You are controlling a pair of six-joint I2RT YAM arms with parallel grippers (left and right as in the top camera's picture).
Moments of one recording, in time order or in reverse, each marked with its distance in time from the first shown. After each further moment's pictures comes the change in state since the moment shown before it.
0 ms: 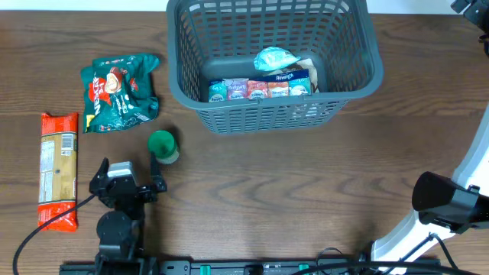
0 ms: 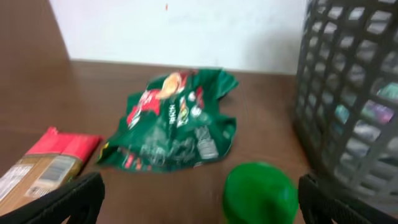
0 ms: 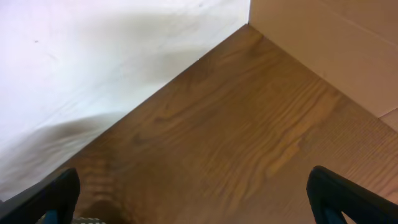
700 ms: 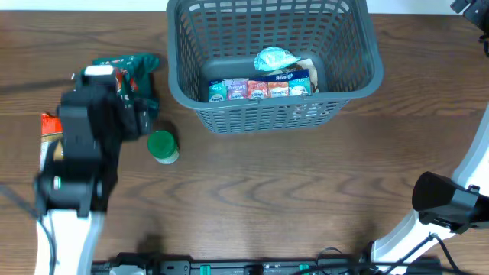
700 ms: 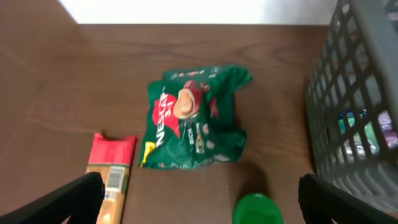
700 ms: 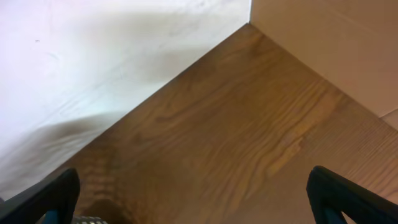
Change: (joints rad) left arm 0.000 1.048 1.158 -0.617 -0.023 0.024; right arm 0.000 0.000 0.000 -0.001 -0.004 0.000
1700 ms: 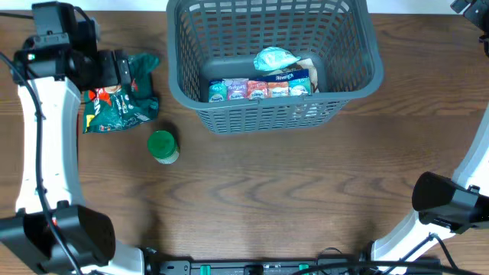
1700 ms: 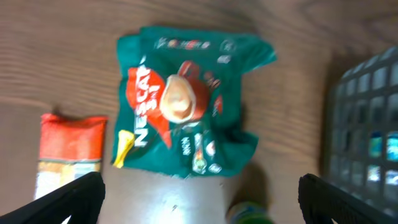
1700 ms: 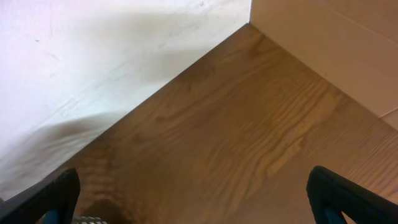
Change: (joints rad) left arm 0.248 0.601 0.475 -0.237 0.297 -0.003; right arm 0.000 0.000 0.000 0.000 0.000 0.000
